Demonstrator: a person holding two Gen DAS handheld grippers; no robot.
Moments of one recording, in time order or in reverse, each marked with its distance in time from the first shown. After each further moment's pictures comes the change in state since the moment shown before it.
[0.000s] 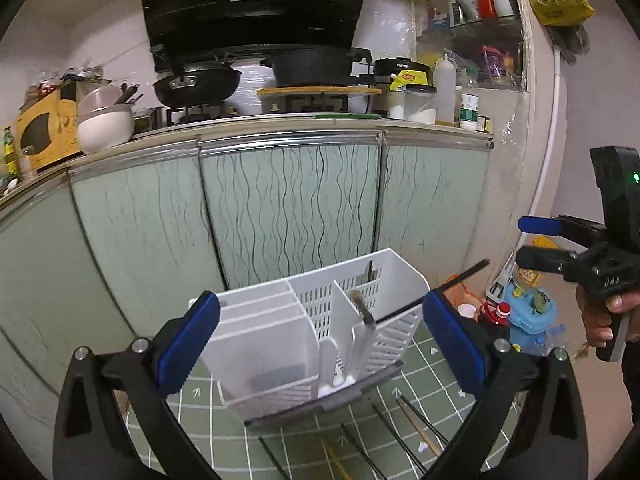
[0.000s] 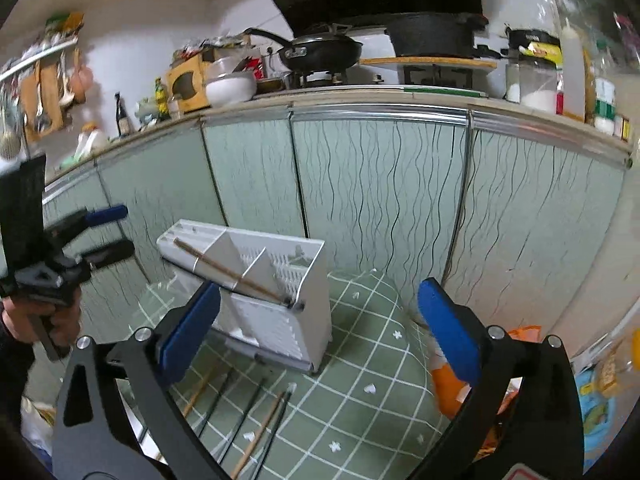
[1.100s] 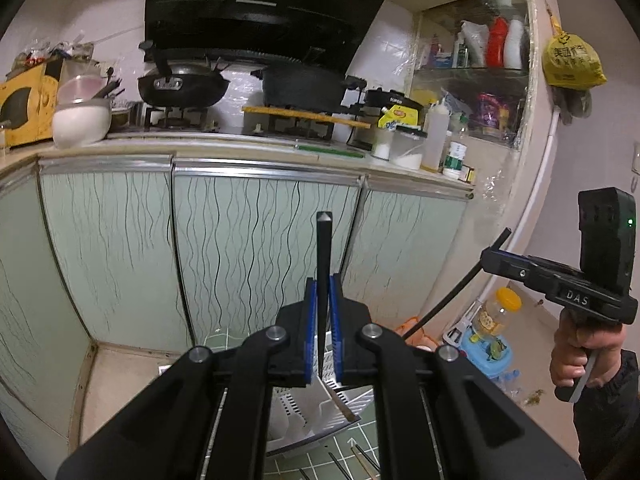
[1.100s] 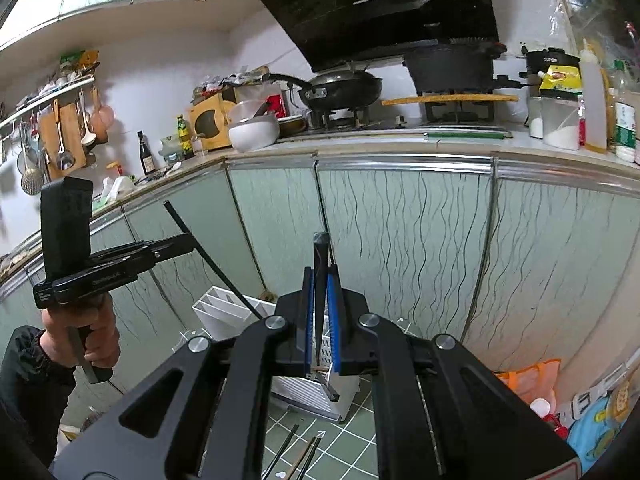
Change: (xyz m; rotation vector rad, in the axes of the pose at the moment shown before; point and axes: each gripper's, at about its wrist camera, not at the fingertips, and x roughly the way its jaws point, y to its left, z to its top) left arm 0.026 0.021 0.067 -0.133 -0.039 -0.160; right arm 0.002 -0.010 0.073 0.060 -0.087 0.122
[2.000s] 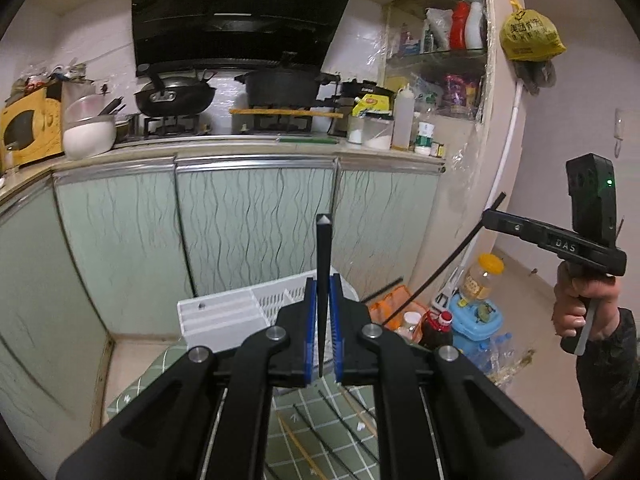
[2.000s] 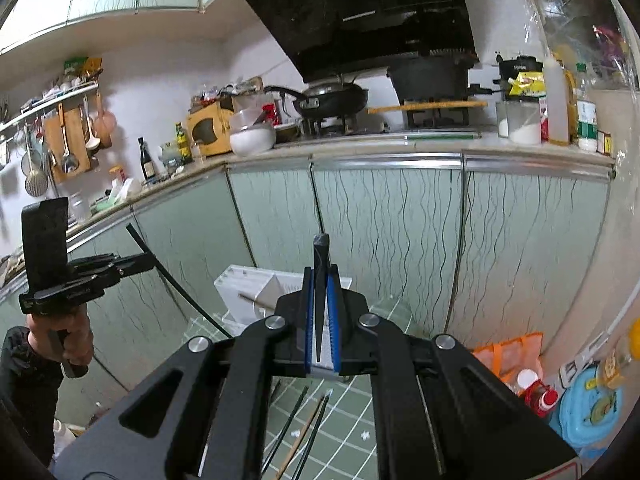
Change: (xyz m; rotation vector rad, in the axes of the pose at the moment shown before) left arm -0.100 -0.038 -0.032 0.090 0.026 -0.015; right arm -0.101 0.025 -0.023 0.019 -0.048 -0.042
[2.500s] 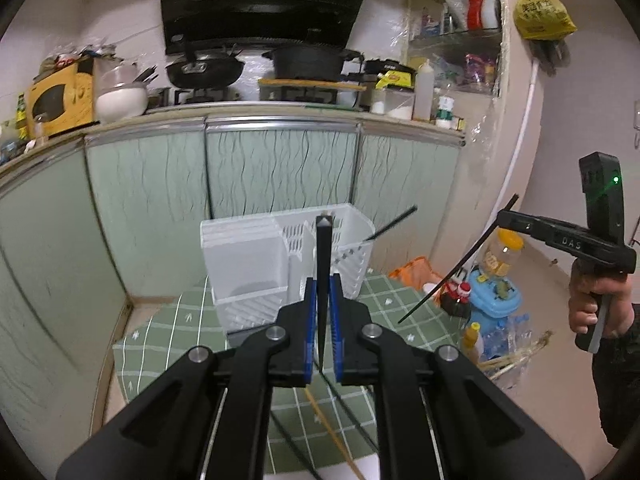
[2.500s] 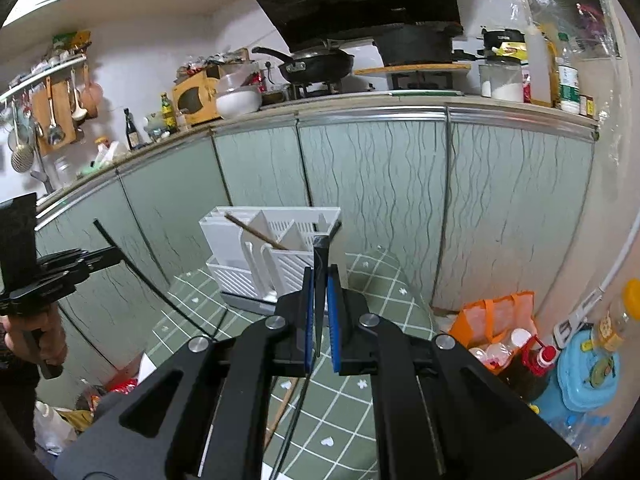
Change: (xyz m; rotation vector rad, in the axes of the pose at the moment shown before) left arm -0.026 -0.008 -0.082 -0.031 0.044 0.100; right arm -0.008 0.006 -0.080 0.008 0.077 -0.056
